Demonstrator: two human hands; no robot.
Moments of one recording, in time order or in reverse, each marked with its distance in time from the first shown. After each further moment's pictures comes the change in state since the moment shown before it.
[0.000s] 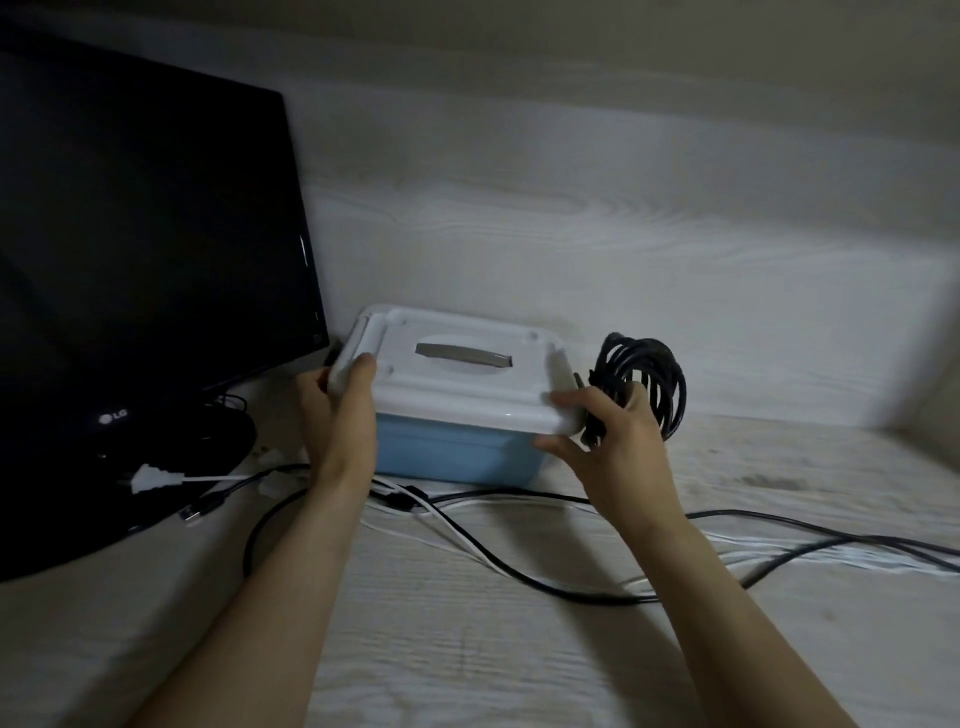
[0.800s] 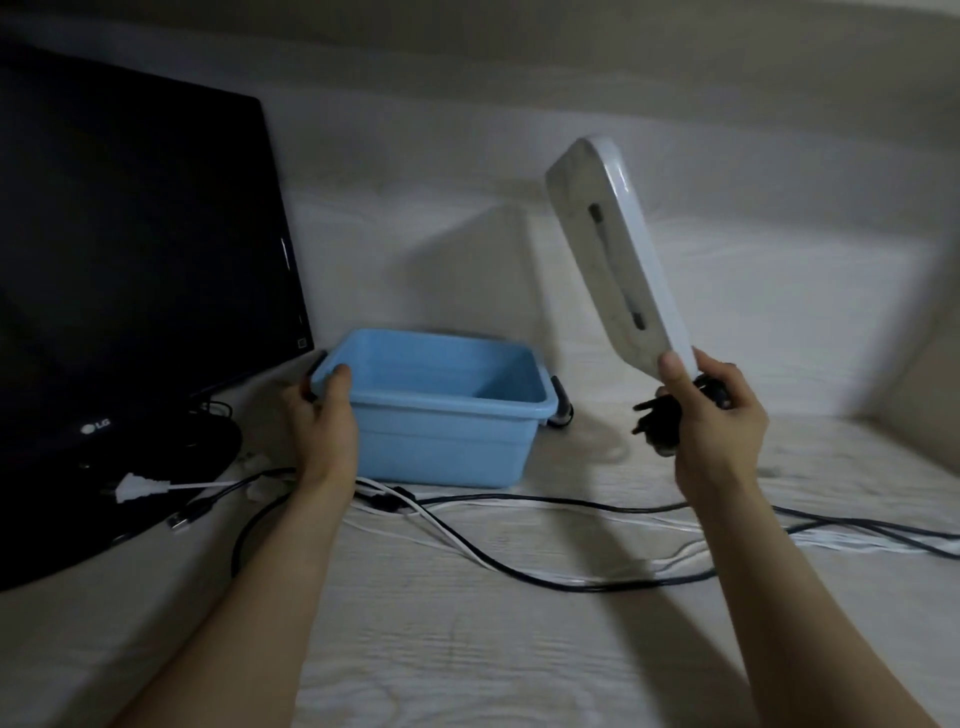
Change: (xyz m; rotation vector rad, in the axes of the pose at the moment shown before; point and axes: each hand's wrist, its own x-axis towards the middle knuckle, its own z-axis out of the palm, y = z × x) left_hand 0.016 -0.023 -0.001 -0.082 -0.025 -0.013; right_hand 0.019 0.024 -0.053 0.824 0.531 0.466
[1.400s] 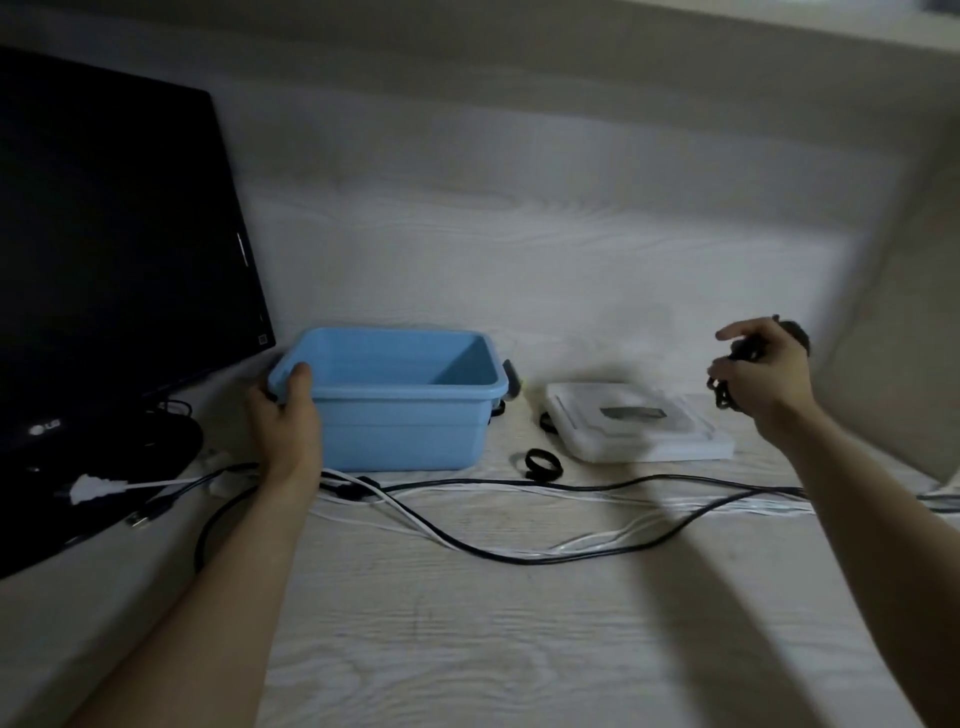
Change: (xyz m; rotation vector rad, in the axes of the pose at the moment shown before) left_hand 0.001 -0.005 0.002 0.052 0.037 0.047; right_hand 0.092 -0.041 -0.083 -0.602 -0.107 -0.039
